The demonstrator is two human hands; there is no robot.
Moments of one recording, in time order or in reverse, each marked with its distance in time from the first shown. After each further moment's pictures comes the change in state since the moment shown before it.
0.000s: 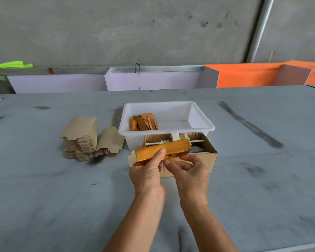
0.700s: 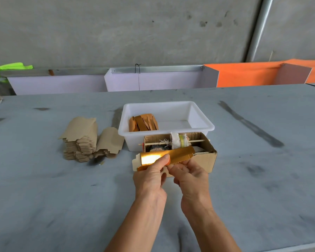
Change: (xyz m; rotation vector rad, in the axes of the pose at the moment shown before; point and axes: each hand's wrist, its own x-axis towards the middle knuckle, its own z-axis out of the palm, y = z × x) left_hand 0.000 -0.005 -0.005 0.098 -0.036 -0.128; right_hand -0.005 0.000 -0.009 0.228 -0.132 0.091
